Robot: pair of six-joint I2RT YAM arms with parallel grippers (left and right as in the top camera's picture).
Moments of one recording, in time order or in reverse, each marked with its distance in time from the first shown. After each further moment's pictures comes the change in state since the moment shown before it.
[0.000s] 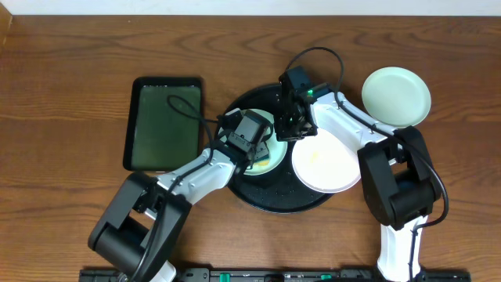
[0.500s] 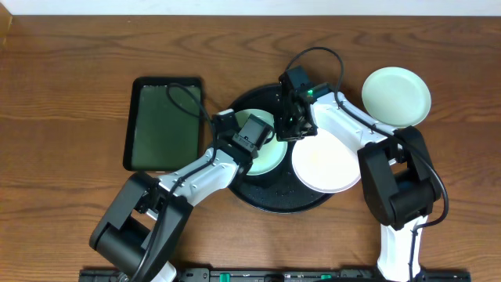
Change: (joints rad) left arm -0.018 0.000 0.021 -0.171 -0.351 0.090; right arm 0.000 0.000 0.000 -0.001 0.002 0.000
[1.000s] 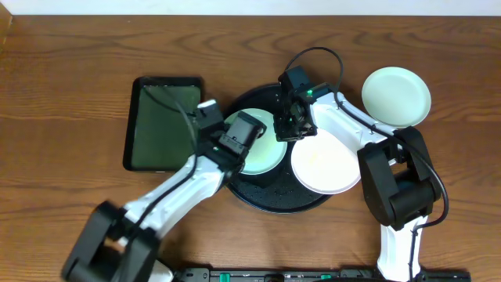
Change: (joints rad) left arm 0.025 -0.211 -0.024 -0.046 -0.227 0.058; right arm 0.003 -0.005 0.000 -0.001 0.006 -0.015
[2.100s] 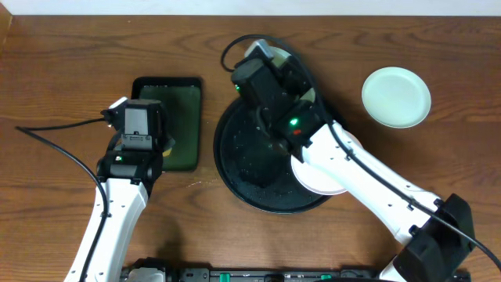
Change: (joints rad) left arm 0.510 -0.339 -0.001 -0.237 0.359 0.198; right arm 0.319 -0.343 0.084 0.261 1.151 -0.808
